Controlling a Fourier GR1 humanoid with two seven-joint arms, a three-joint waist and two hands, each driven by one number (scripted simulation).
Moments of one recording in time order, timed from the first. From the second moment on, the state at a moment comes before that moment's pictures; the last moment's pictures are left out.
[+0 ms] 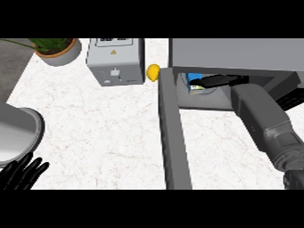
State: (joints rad) left arm 0.48 0.18 0.11 -2.14 0.47 -0.68 0.02; right arm -1.06 -0.21 -0.38 -0.09 0.16 0.01 -0.72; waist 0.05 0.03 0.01
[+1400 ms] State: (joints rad) left arm 0.15 0.02 -0.12 -1.77 -0.10 -0.59 -0.08; right arm -0.31 -0.15 -0.26 -0.53 0.11 0.27 -0.87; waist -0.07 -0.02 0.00
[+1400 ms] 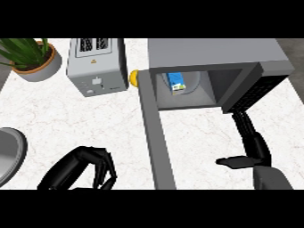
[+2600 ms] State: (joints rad) left arm -0.22 0.01 -0.75 -1.28 -0.06 0.01 -0.18; right arm 0.30 -0.33 -0.22 -1.50 -0.35 0.59 -0.54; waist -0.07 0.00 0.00
